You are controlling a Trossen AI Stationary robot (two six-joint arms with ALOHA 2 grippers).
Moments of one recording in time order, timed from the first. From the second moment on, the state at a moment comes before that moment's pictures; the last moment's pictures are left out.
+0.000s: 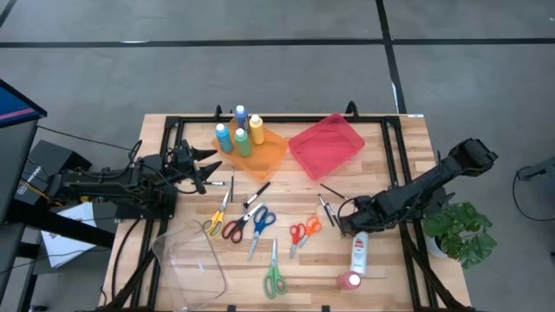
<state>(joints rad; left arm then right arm) 0.07 0.38 0.24 0.13 -0.40 -0.06 0.47 1.35 0.66 -0.76 -0.06 1.91</state>
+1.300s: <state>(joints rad) 0.07 0.38 0.24 0.13 -0.40 -0.06 0.39 1.33 0.95 -1.02 0.36 1.64</state>
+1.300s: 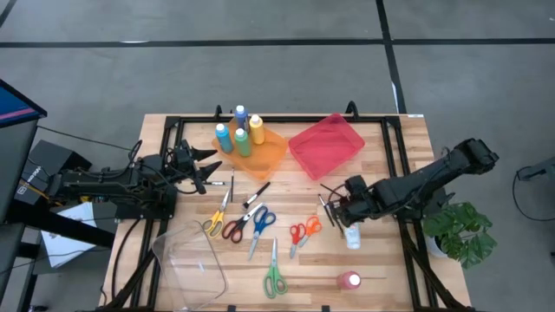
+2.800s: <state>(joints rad) 0.07 0.38 0.24 0.13 -0.40 -0.06 -0.25 2.01 1.12 0.76 0.52 0.12</state>
